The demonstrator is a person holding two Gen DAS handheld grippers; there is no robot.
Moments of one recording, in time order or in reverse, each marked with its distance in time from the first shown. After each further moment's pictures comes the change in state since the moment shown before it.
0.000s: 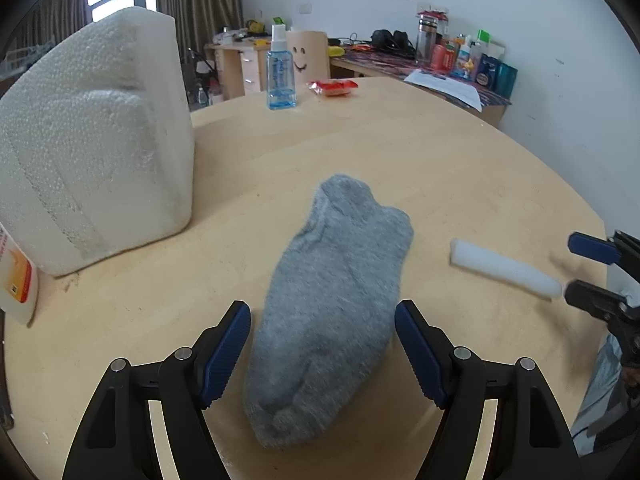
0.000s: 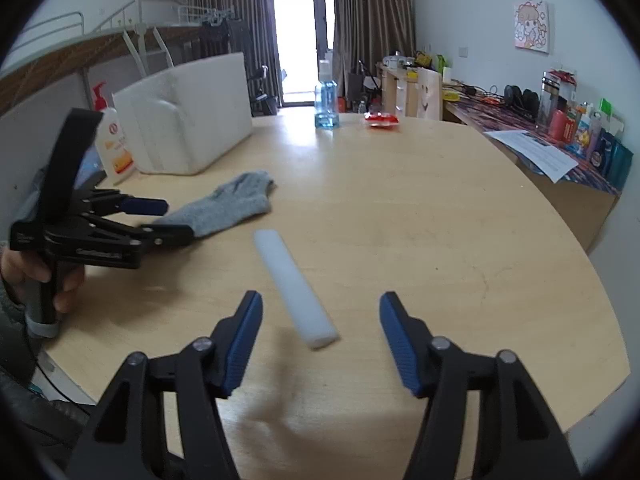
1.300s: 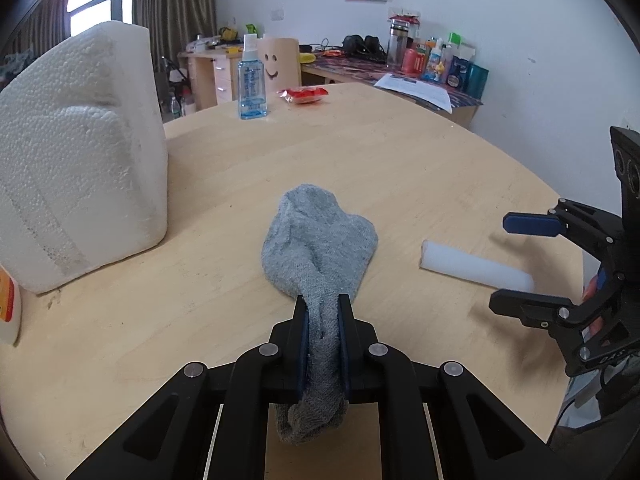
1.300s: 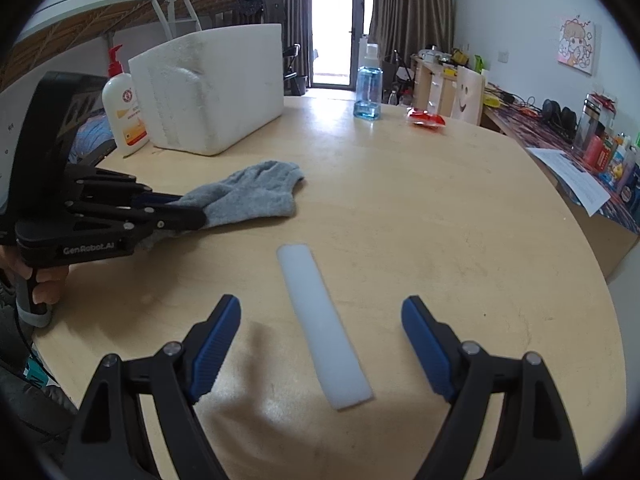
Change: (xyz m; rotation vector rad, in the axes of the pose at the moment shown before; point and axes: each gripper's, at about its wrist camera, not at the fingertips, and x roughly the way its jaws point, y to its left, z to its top) left arm -0.007 -0.003 -0.001 0.047 -0.021 -0.105; right arm 0.038 0.020 0.022 -0.125 0.078 0.041
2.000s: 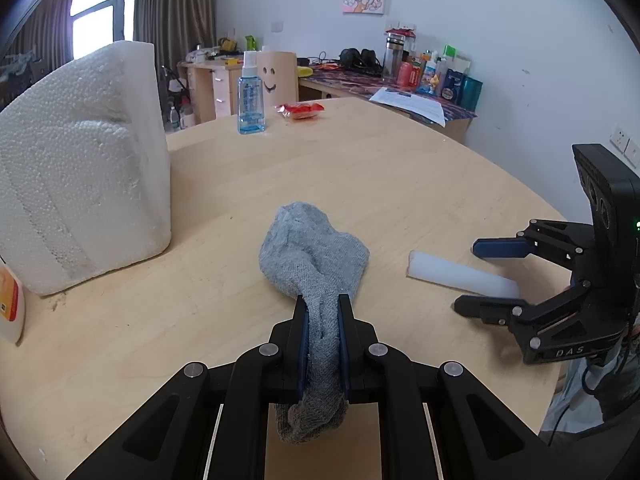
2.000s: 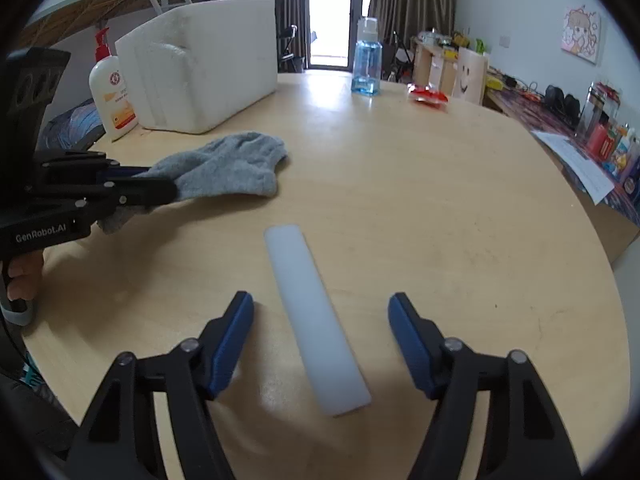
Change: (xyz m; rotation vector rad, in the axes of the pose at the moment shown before) left arm -0.017 0.000 -0.006 -0.004 -0.052 -0.013; right arm 0.017 -0.003 -0.001 0.009 0.085 -0.006
